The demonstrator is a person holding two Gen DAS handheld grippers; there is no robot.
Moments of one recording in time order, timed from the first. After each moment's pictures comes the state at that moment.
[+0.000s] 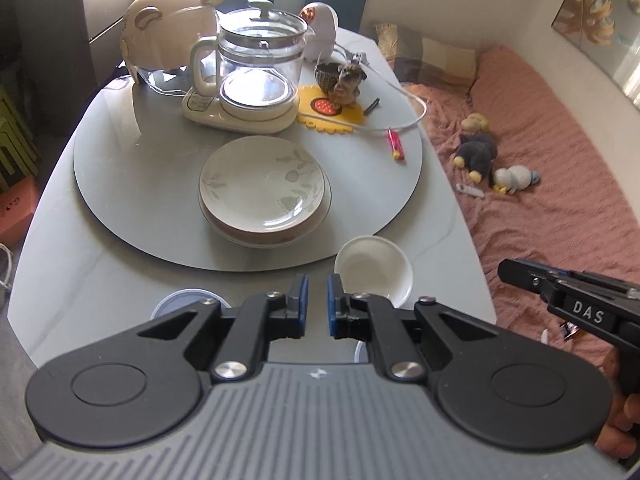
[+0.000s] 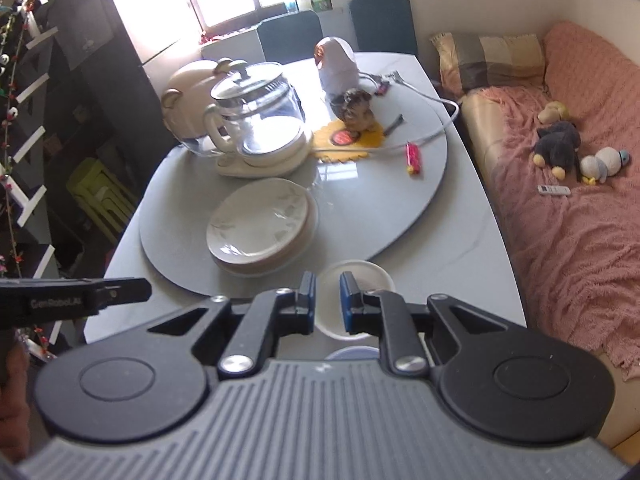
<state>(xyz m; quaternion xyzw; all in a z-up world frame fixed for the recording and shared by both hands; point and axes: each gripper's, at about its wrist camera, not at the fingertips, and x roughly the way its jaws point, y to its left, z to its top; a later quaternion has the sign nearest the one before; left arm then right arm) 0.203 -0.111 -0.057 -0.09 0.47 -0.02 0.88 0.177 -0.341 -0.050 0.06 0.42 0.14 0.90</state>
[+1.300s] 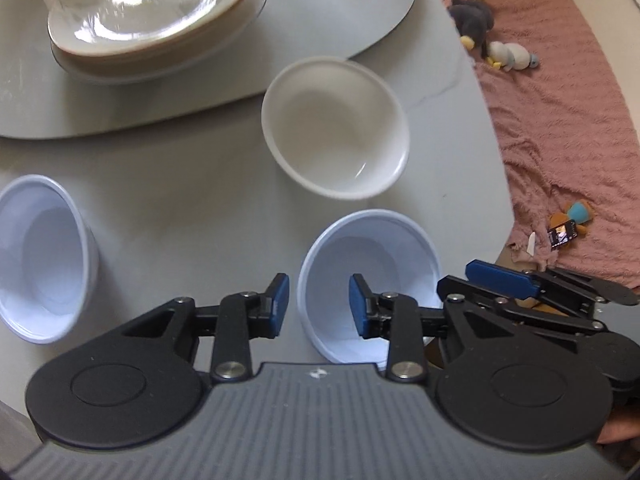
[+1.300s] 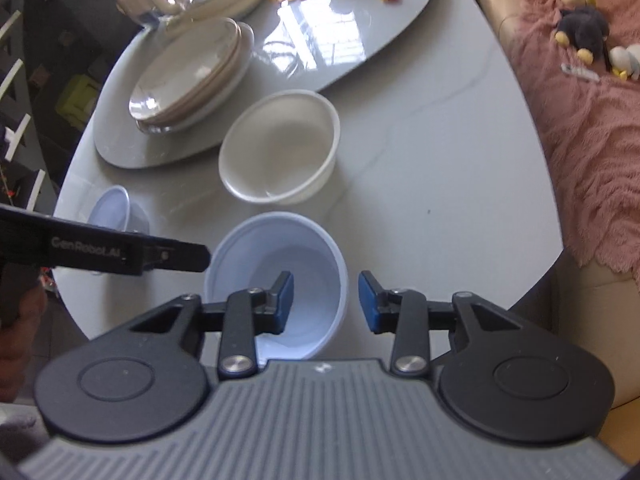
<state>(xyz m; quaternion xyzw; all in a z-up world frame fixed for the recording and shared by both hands) 0.283 -0.175 -0.257 -0.12 0.64 -0.09 0.75 0.209 -0.384 -0.208 0.05 0.57 0.17 0.80</state>
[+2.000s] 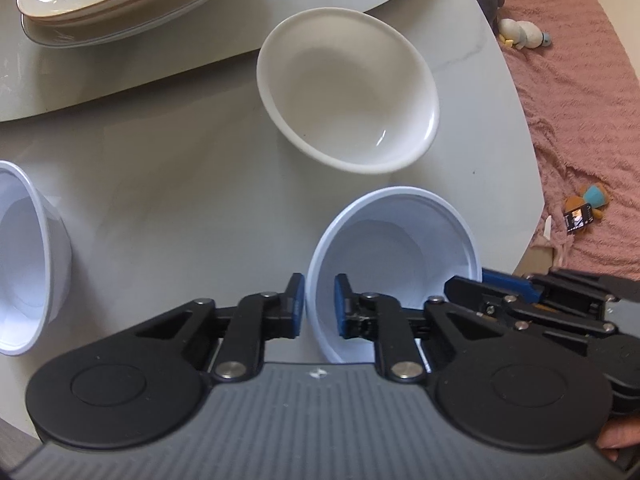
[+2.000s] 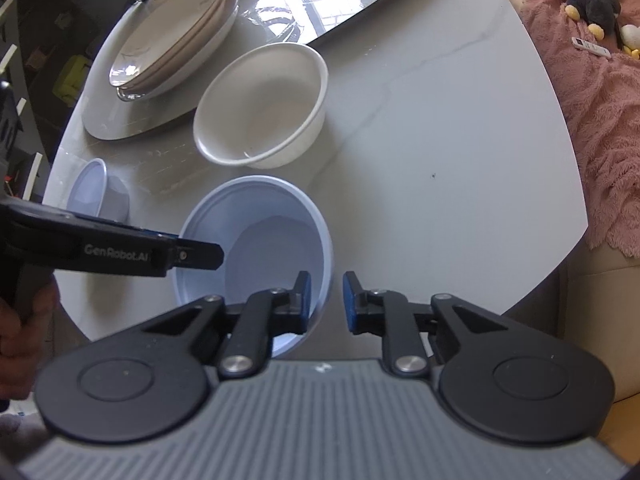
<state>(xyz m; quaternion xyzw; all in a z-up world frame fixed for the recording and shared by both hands) 0.290 -0.188 -0.302 -0.11 0.66 -0.09 0.74 0.215 -0.385 -0.243 0.06 0.60 0.17 0.78</state>
